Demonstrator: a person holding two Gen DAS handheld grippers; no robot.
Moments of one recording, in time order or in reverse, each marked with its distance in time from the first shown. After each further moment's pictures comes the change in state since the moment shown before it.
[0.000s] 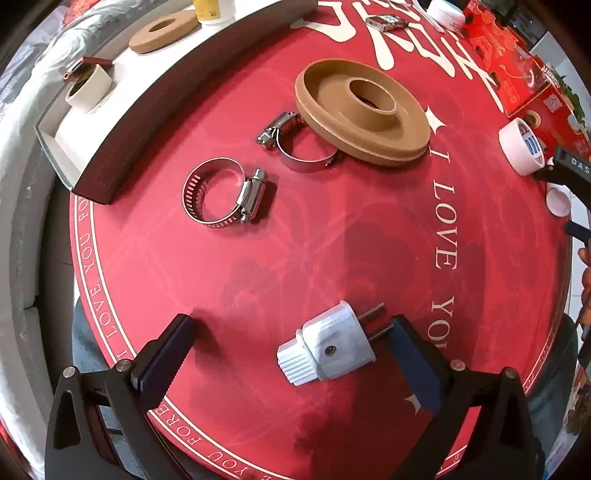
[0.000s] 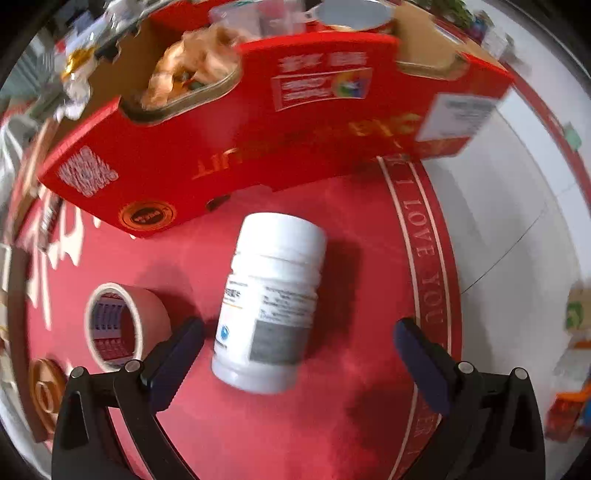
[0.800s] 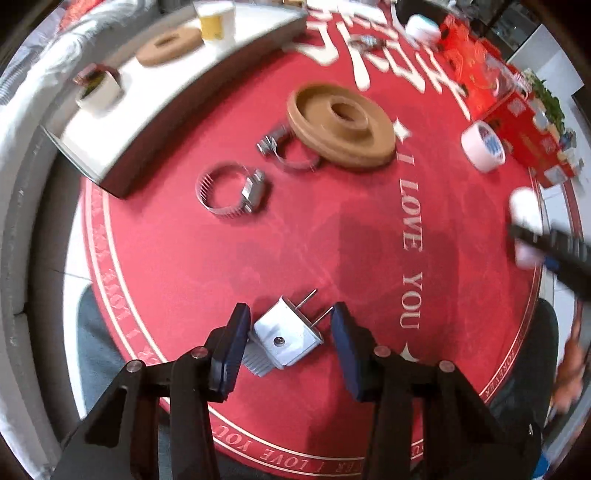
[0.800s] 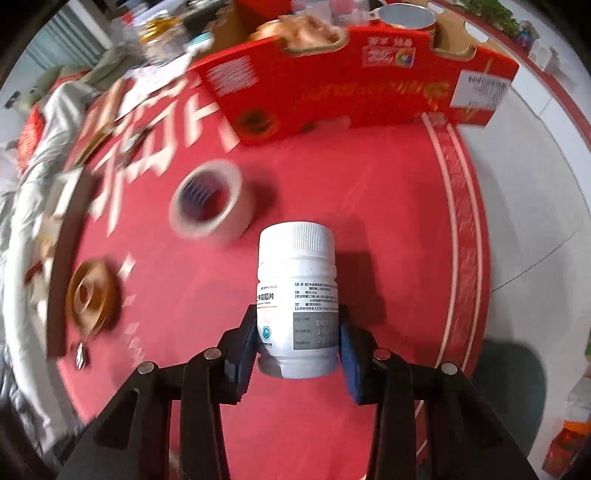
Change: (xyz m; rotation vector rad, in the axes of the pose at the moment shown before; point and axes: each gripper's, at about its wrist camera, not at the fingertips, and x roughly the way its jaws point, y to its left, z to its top) left arm -0.035 0.019 -0.022 0.026 -0.067 -0.078; right arm -0.052 0.006 -0.106 -0.115 0.026 0.221
